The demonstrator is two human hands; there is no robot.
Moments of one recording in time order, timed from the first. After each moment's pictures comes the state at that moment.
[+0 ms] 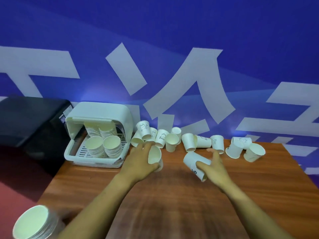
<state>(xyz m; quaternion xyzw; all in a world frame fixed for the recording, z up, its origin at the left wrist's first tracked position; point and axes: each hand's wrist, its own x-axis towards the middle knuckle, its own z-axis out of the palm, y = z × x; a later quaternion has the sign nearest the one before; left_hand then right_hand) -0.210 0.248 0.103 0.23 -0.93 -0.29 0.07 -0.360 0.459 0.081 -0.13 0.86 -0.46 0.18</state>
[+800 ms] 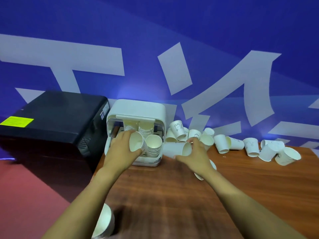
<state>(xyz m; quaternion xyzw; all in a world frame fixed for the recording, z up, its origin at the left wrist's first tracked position) -0.077 0.067 0.116 0.32 -0.88 -0.29 0.18 -0.239 0.253 0.098 -0.27 0.88 -0.37 0.12</state>
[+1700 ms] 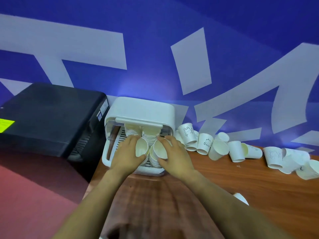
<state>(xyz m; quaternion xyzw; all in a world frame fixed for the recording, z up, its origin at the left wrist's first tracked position) -0.139 0.000 0.044 0.31 -0.89 -0.30 0.12 -0.262 0.144 0.053 -0.48 0.86 -0.19 0.06</state>
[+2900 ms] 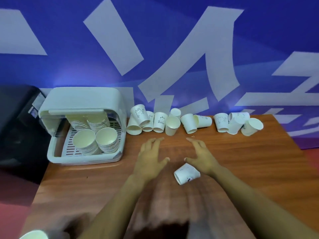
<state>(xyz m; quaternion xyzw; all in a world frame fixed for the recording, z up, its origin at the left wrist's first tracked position) -0.223 0.207 0.030 0.16 -0.92 -0.36 0.06 -0.341 0.386 0.034 -0.24 0.91 -0.27 0.22</state>
